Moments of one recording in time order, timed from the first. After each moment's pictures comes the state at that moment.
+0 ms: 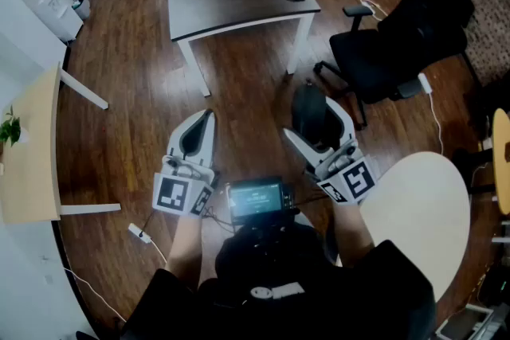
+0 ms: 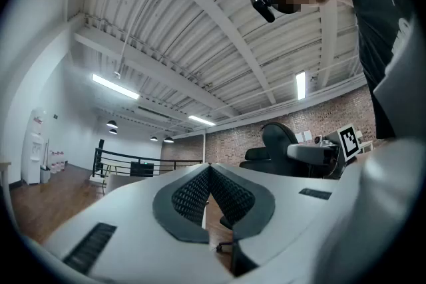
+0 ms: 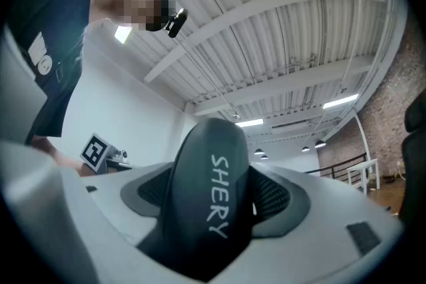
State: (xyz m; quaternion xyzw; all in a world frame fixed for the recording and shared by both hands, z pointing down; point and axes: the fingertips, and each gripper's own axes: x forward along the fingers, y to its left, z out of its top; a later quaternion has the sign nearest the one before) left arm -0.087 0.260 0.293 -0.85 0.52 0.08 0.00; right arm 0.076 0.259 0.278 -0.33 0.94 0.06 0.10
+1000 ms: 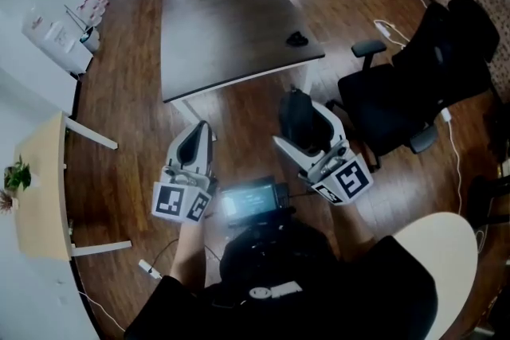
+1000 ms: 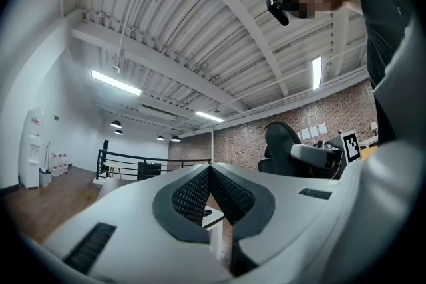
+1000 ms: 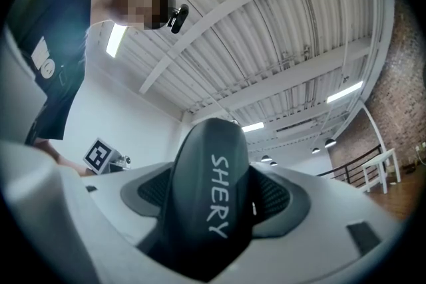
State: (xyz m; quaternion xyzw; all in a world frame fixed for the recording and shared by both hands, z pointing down) left arm -0.036 0.024 0.288 -0.83 0.55 0.07 0.00; right arm 0.125 0.016 0.273 -0.28 0.95 0.05 0.14
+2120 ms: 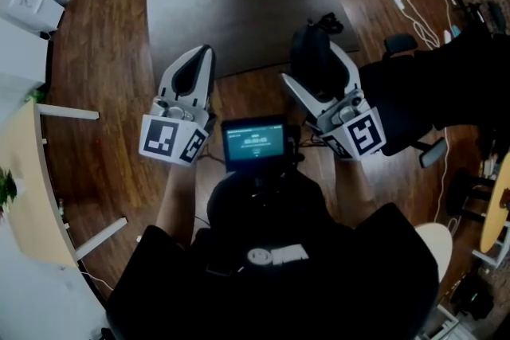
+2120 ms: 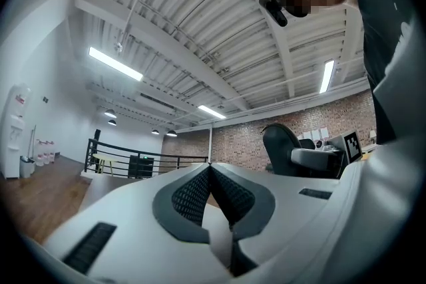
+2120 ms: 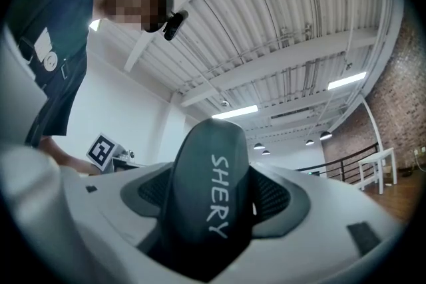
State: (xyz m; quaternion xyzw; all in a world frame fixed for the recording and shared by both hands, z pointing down) left arm -0.151 -0.263 0.322 -0.85 0.52 0.08 -0.03; right arm 0.001 -0.259 0.304 -0.32 0.94 0.04 0.10
